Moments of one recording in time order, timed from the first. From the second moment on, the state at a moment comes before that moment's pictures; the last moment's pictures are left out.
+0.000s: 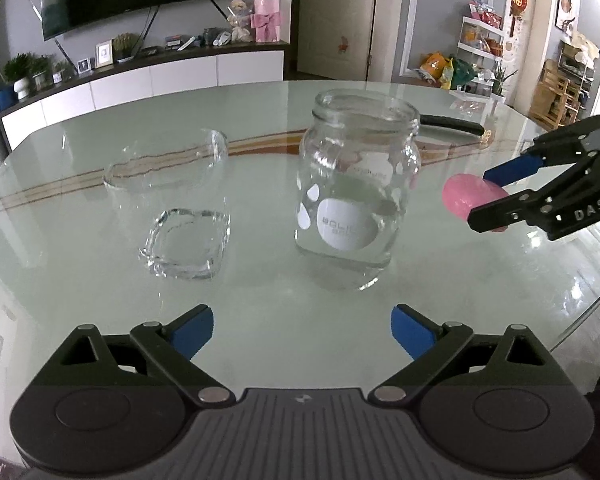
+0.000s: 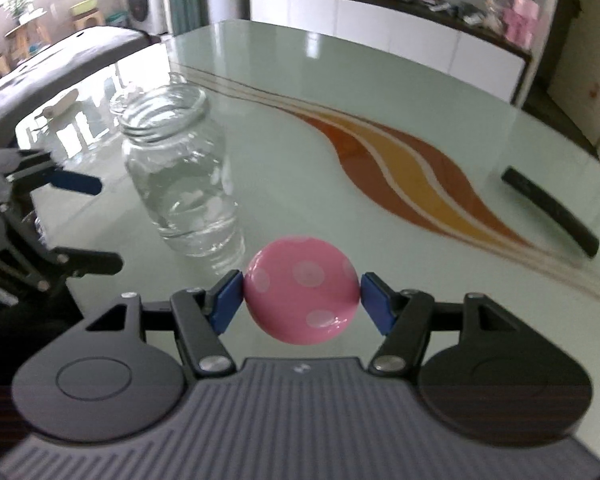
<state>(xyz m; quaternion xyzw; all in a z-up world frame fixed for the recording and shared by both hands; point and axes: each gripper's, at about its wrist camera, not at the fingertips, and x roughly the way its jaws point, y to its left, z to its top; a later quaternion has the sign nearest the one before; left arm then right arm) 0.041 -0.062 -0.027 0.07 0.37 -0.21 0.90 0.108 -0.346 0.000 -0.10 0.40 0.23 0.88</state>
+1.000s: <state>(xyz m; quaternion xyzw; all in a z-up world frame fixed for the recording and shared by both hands) 0.041 -0.053 -0.023 0.05 0.38 -0.18 0.91 0.103 -0.338 -0.036 -0.07 0.40 0.17 0.90</state>
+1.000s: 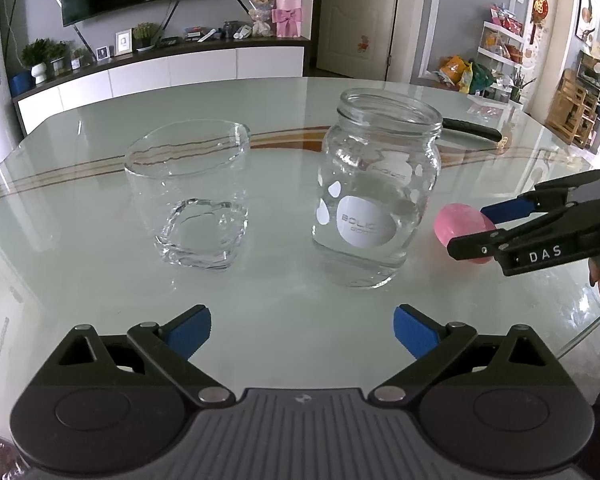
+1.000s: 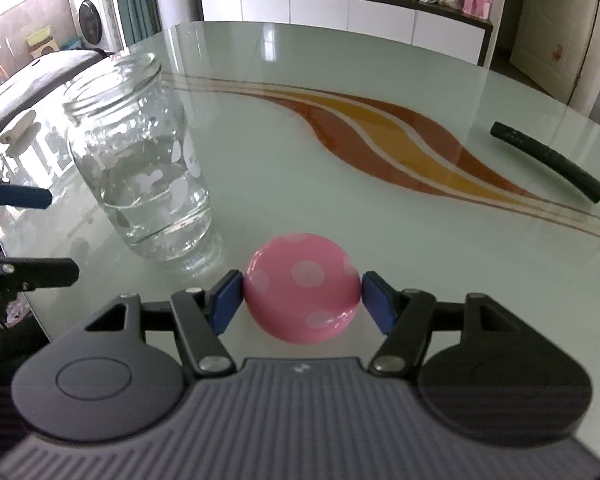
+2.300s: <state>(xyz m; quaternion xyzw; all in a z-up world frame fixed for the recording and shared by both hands) 0.023 -0.026 -0.030 0.02 0.37 -0.09 0.92 0.022 -0.308 -0.045 0.08 0.32 0.08 0.94</state>
